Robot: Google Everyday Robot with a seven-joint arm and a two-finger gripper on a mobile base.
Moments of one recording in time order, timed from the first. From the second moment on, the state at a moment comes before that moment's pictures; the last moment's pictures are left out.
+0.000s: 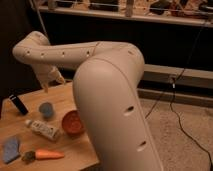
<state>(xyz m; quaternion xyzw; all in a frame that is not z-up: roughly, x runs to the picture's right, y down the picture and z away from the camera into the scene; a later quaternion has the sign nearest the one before) -0.282 -0.027 0.736 -0.23 0.13 0.49 0.83</state>
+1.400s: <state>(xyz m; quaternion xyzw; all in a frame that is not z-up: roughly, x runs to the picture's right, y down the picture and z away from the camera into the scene) -0.418 -0.018 0.752 -0.25 0.09 0.37 0.89</state>
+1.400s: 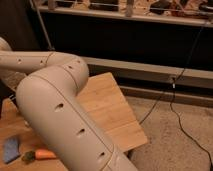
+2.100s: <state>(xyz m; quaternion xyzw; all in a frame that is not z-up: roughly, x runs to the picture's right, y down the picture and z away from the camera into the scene) -0.409 -0.037 0.800 -0.27 0.05 0.38 0.88</state>
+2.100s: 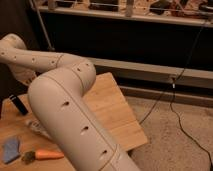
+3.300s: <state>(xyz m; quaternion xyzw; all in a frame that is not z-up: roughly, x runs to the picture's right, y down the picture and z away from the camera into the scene) -0.449 -0.014 0.868 -0.22 0.10 0.34 0.91</state>
